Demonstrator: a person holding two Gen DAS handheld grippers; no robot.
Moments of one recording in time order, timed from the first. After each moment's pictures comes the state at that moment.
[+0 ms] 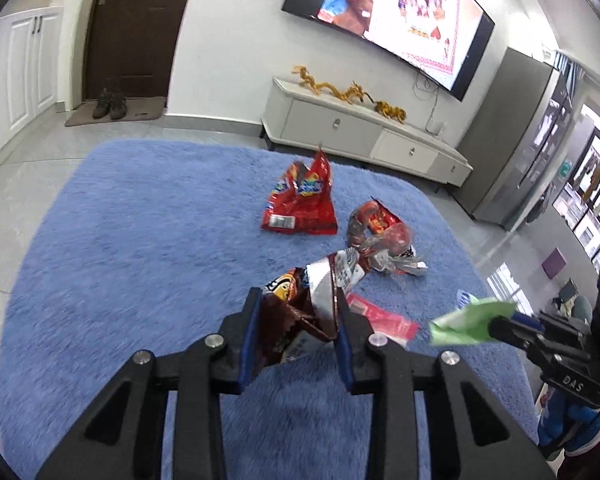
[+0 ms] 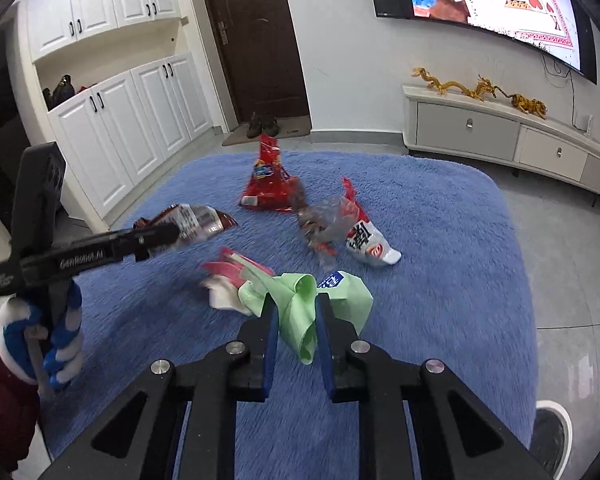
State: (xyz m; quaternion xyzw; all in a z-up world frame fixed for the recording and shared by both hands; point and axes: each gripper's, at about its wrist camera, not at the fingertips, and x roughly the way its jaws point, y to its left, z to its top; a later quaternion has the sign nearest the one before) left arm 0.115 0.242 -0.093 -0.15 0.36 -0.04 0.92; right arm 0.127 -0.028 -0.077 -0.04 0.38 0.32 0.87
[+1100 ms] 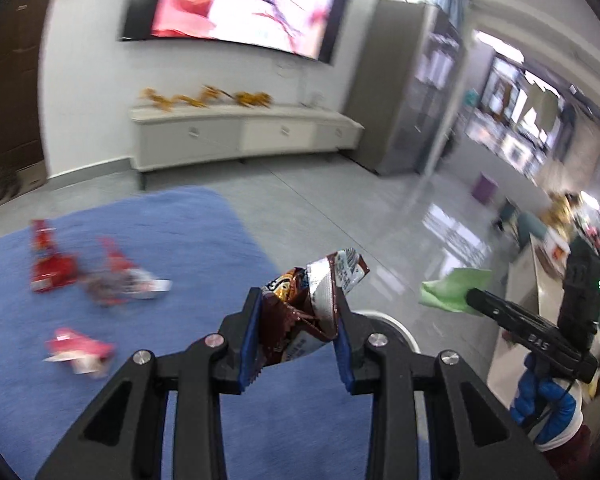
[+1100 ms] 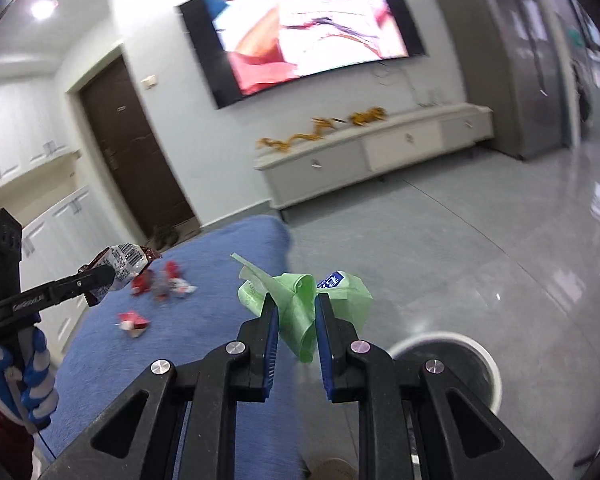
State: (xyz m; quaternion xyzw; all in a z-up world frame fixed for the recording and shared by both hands) left arm 0.105 -0.041 -0.012 -0.03 0.35 -0.23 0.91; right arm 0.054 -0.312 -0.051 0.14 0.30 0.10 0.94
